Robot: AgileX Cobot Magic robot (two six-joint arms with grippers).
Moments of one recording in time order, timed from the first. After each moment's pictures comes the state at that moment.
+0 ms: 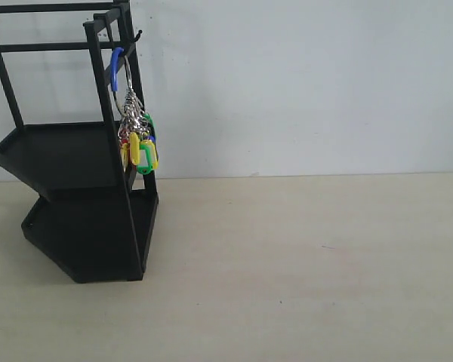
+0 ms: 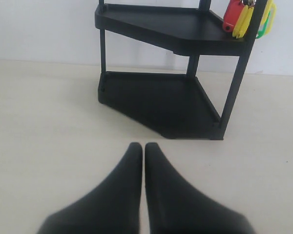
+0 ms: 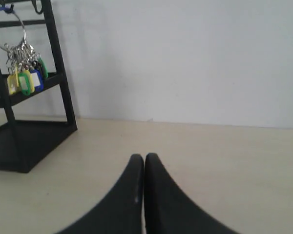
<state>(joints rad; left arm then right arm) 0.00 0.00 0.00 -0.15 0.29 0.07 0.19 0.01 0.00 0.41 0.09 -0.31</state>
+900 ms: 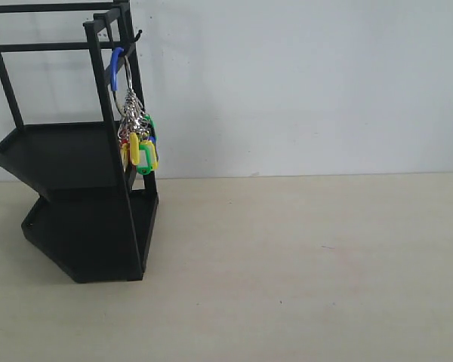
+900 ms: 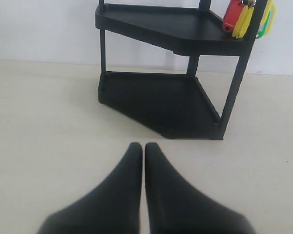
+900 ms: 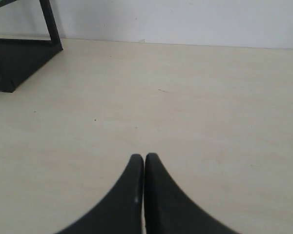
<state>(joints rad) 0.00 0.00 0.00 -0.15 0.29 0.07 0.19 0.01 0.00 0.06 0.35 0.01</state>
